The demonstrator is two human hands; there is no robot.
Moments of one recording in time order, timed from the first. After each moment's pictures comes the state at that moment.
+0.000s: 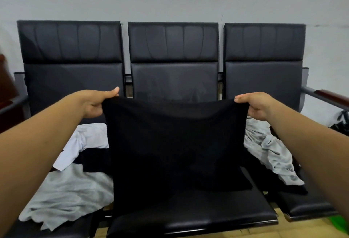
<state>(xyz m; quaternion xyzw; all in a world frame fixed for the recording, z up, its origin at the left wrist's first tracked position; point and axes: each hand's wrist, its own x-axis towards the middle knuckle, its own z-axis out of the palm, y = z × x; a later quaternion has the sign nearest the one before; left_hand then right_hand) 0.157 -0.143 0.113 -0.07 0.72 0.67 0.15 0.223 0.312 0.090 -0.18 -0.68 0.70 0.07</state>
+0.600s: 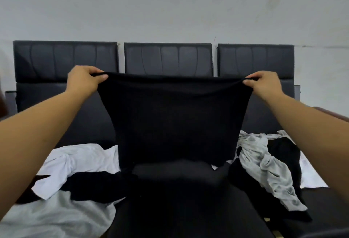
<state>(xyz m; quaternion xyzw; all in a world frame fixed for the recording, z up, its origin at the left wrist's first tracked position) 0.136 -0.124 0.189 0.03 0.86 0.39 -0.32 0.181 0.357 0.169 -0.12 -0.84 0.37 0.37</state>
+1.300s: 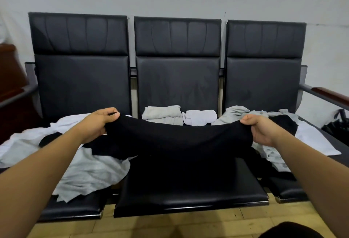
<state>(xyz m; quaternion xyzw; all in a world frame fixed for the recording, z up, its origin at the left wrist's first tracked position) 0.224 -0.179 0.030 0.11 0.77 0.62 0.11 0.295 0.321 0.021 -0.11 -0.66 0.75 -0.05</state>
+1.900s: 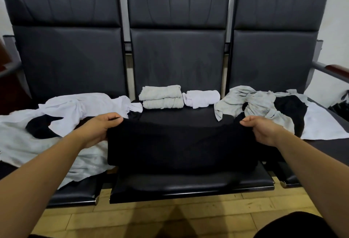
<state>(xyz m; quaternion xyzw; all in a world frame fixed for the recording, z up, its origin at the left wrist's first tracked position) 0.217 -0.174 -0.052 0.06 0.76 0.62 0.19 0.273 0.342 -0.065 -0.21 -0.71 0.66 -0.08</state>
